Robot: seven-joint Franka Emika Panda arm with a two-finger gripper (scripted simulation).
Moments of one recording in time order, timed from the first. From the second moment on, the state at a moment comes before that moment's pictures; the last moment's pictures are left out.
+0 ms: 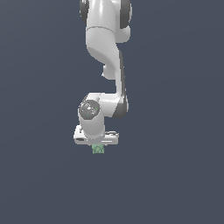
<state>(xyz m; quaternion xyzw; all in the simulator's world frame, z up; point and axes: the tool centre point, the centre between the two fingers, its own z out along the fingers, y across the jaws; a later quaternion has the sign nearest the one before) 0.069 -0.072 0.044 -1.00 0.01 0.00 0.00</state>
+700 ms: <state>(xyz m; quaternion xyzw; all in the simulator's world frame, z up) 0.044 -0.066 0.098 -1.00 0.01 0.00 0.00</state>
